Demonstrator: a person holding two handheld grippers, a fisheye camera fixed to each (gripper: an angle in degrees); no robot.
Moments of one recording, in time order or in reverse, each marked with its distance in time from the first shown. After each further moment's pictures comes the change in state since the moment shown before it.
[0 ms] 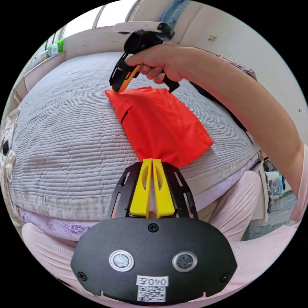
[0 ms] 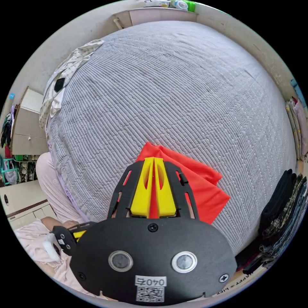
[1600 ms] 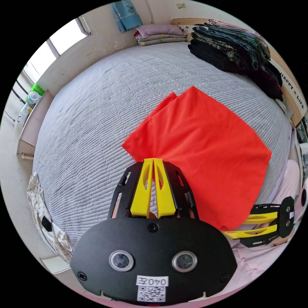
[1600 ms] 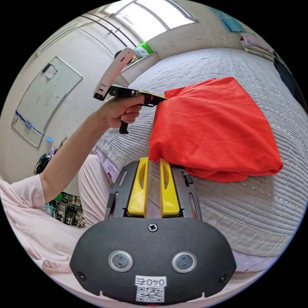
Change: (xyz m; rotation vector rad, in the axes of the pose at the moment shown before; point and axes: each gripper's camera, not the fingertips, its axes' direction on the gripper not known) left arm 0.002 -0.206 0.036 -0.156 -0.295 0.316; right arm 0.048 0.346 0.144 0.555 -0.387 0.343
